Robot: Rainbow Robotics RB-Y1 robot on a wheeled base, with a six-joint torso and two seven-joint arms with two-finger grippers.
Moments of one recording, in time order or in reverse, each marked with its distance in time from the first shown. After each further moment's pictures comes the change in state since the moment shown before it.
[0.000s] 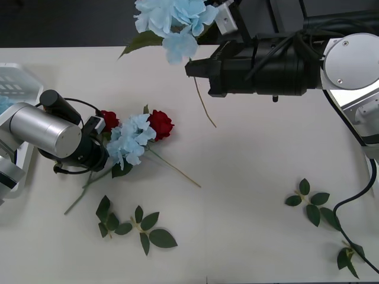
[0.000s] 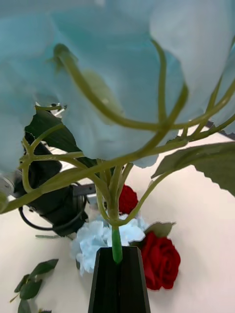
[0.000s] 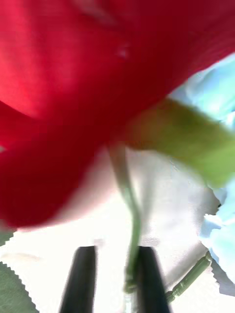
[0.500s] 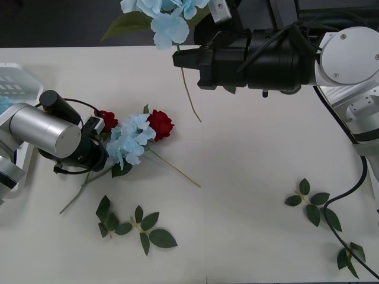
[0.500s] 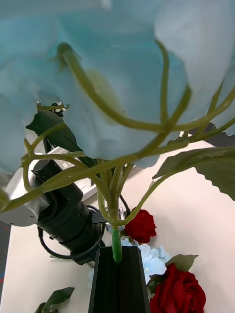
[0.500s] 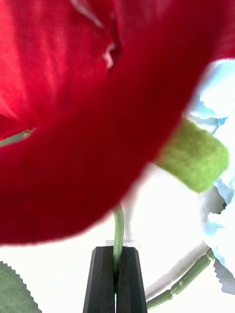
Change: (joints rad) right arm -0.020 0.036 0.000 0.000 -0.056 -0.032 0.006; left arm 0.000 0.000 0.000 0.006 0.000 -0.004 0.000
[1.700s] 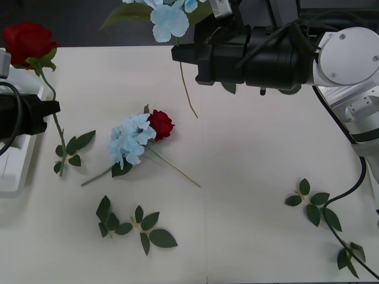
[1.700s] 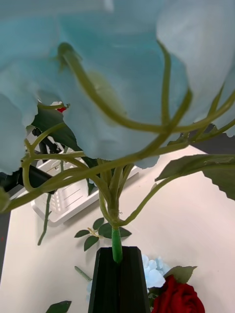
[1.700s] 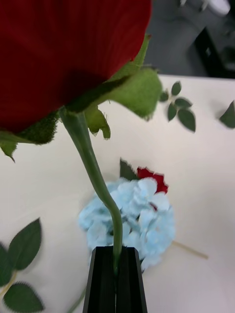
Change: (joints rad) right arm -0.001 0.004 0.005 0.001 -0.003 -0.046 0.000; left arm 0.512 0.221 0.637 -0.698 0.615 -0.360 -0.061
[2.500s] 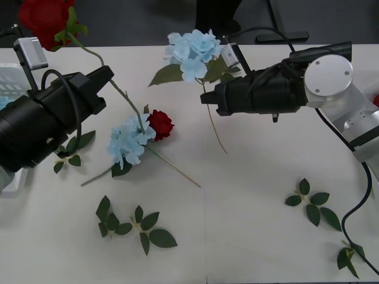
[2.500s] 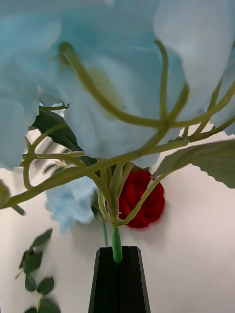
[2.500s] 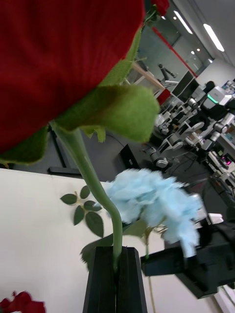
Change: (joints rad) right arm -0.002 -0.057 0.094 0.319 0.029 0.100 -0.100; left arm -0.039 -0.346 -0.264 -0.014 0.004 -0.490 -0.174
